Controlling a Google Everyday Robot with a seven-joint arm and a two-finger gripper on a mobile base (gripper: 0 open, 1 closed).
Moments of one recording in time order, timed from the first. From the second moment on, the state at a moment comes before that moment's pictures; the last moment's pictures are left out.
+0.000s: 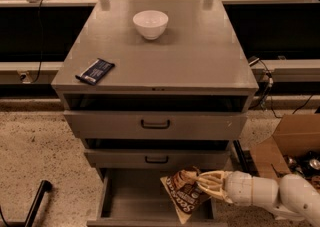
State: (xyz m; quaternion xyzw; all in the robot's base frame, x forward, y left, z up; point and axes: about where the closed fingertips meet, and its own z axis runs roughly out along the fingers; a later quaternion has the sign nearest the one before) arm 0.428 -0.144 0.534 -0.51 0.61 0.31 0.52
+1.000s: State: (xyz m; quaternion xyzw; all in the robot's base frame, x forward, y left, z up) arm 0.444 -0.220 0.754 -0.60 0.59 0.23 0.49
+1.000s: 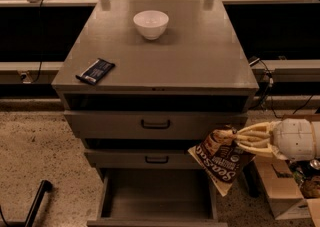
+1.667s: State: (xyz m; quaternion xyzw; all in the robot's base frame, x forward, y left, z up) arm 0.436 -0.207 0.778 -0.61 0.56 0.21 0.51
